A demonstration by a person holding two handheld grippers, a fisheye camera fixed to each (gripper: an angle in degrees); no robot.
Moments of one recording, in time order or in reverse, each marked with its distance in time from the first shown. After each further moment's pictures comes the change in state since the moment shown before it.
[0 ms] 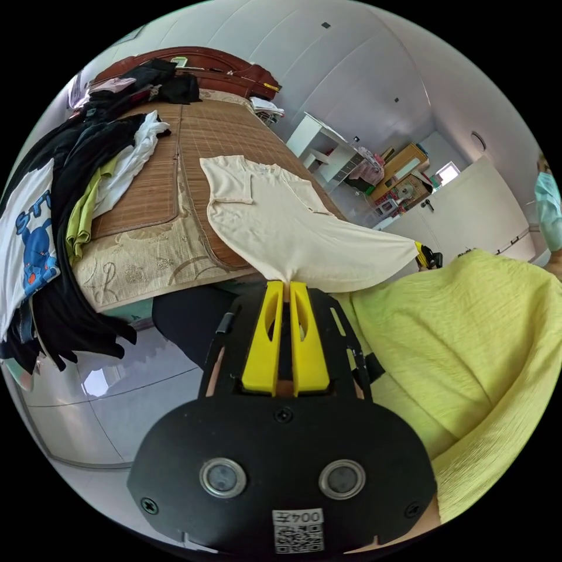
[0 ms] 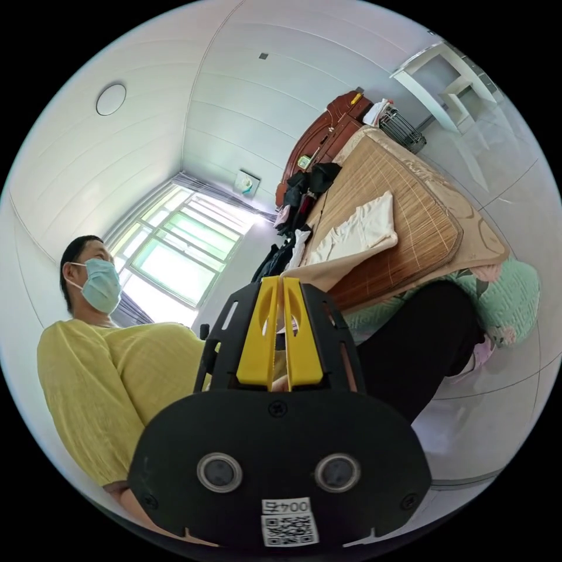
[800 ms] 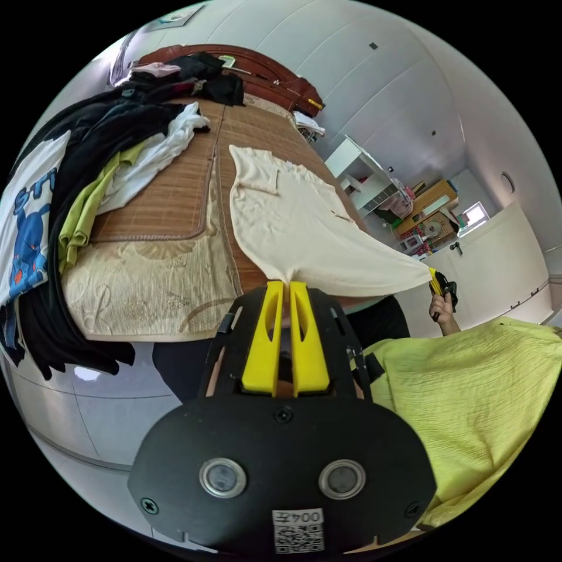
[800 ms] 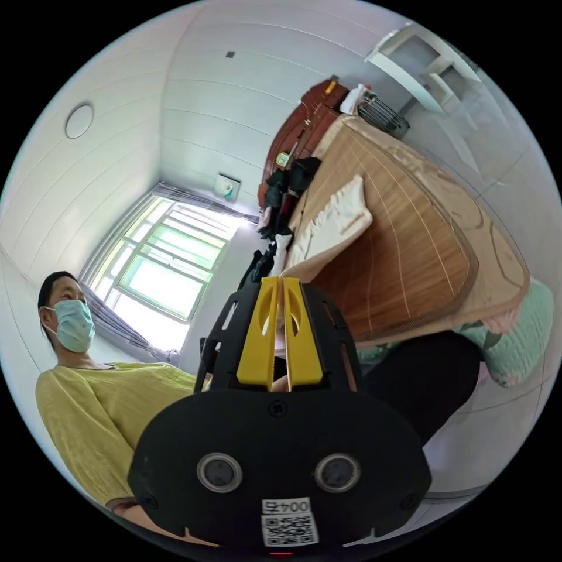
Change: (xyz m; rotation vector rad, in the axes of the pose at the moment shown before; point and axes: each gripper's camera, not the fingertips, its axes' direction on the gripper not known) left arm -0.040 -0.078 0.066 0.146 -0.071 -0.155; right arm 0.037 -0.161 0.121 -0.015 0.036 0.080
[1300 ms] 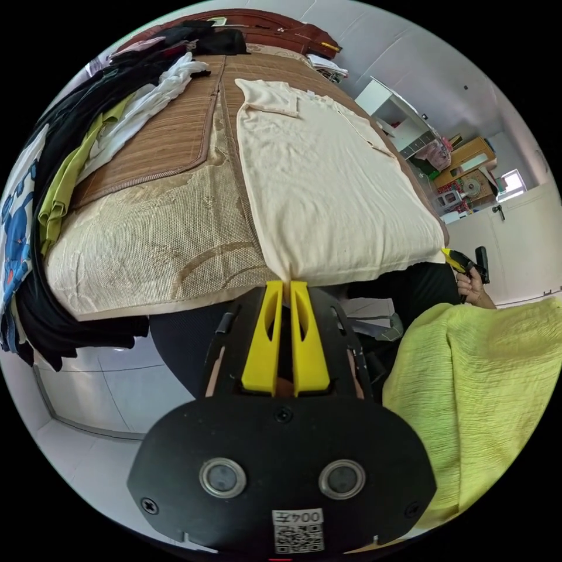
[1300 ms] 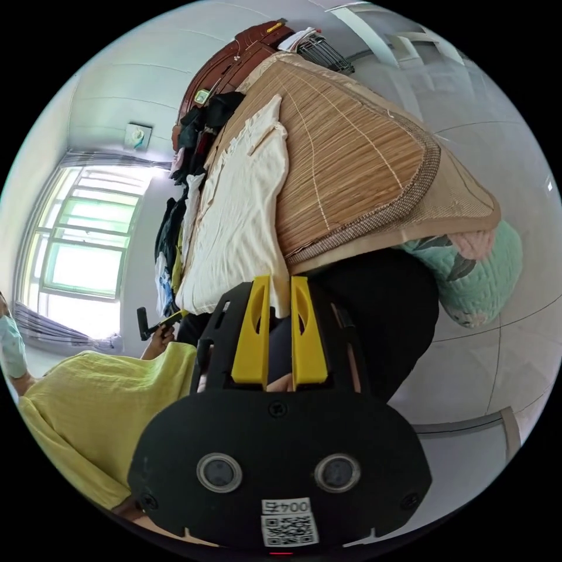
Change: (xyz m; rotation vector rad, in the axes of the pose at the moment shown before) left arm -0.002 0.025 0.106 -0.252 -0.144 -0.013; right arm 0.033 -0.002 0.090 -0.326 0.379 0.164
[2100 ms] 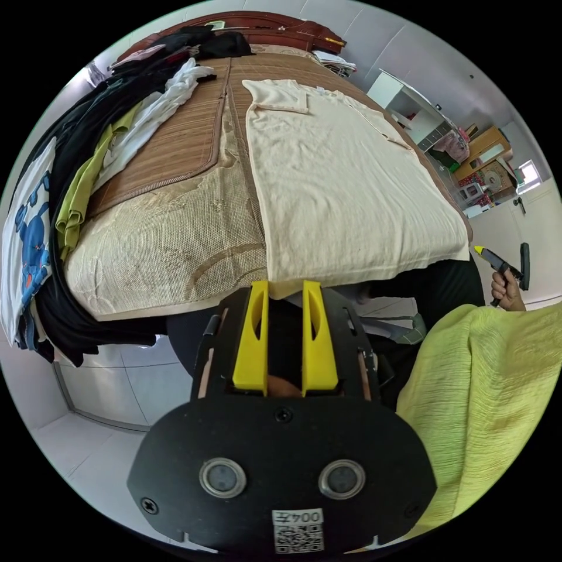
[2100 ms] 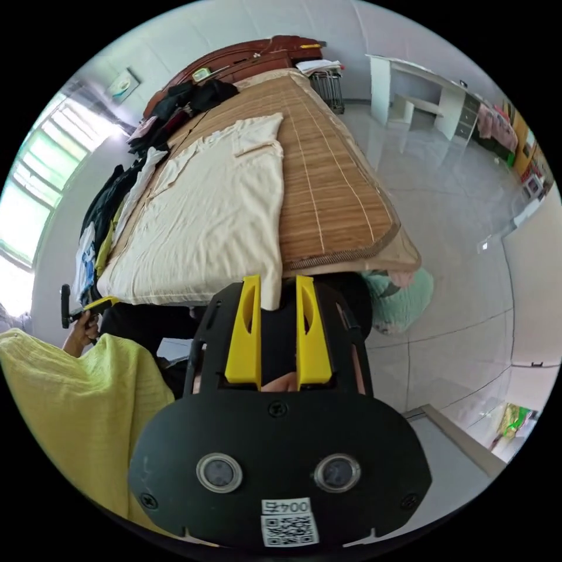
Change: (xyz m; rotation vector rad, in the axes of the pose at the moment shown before) left arm 0.063 -0.002 0.031 -0.055 -0.182 0.054; right arm -0.170 -0.001 -0.057 0.076 0.504 -0.140
